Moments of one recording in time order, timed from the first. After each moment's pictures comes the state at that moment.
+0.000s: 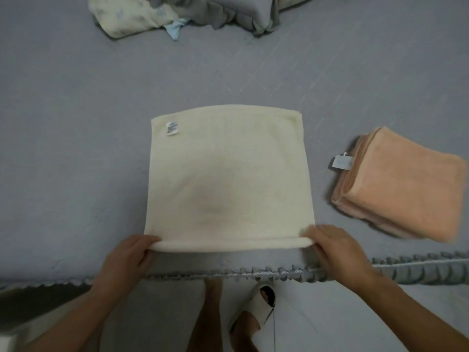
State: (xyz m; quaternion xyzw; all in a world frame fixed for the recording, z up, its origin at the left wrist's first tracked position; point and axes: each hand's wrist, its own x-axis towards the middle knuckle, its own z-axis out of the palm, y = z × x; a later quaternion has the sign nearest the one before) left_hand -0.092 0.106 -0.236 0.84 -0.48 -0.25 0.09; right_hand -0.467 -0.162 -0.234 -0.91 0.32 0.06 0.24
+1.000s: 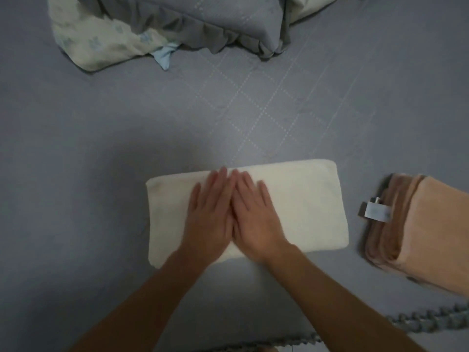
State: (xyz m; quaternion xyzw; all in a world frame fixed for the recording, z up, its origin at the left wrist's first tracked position) left_hand -0.066 -0.142 -0.259 0.77 -0.61 -0.12 0.13; right_hand -0.190 -0.213 -0.252 -0.92 0.35 0.00 0.21
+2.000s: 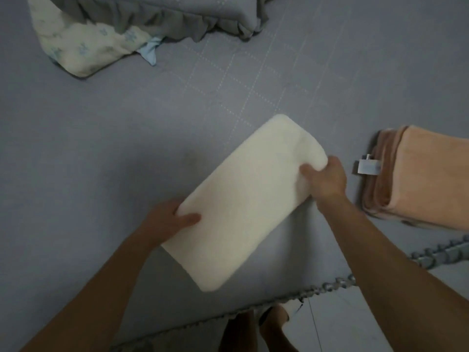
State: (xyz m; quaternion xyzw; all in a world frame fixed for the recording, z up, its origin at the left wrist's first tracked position) left_hand 0.035 -0.090 -0.241 0.77 -0.34 -0.53 0.06; right_hand -0.268 -0.265 -0.238 -0.42 0.79 -0.16 0.40
